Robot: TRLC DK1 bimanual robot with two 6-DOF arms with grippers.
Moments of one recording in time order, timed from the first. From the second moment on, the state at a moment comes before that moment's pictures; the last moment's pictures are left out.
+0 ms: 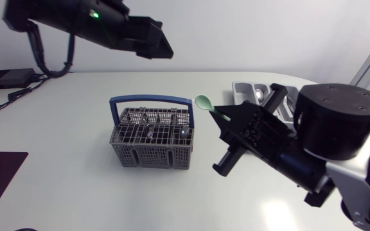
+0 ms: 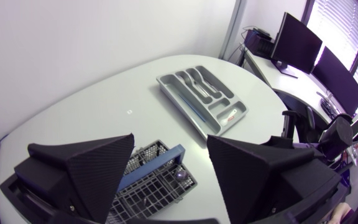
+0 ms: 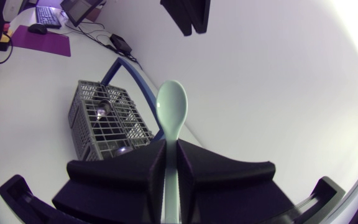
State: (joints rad) left arm -0.51 1.51 1.59 -0.74 0.25 0.05; right arm 0.81 1.07 0.55 0.30 0.25 -0.63
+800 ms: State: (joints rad) left arm -0.55 1.34 1.15 -0.72 0.00 0.39; right arm 0.25 0.88 0.55 -0.33 -0.43 -0.80
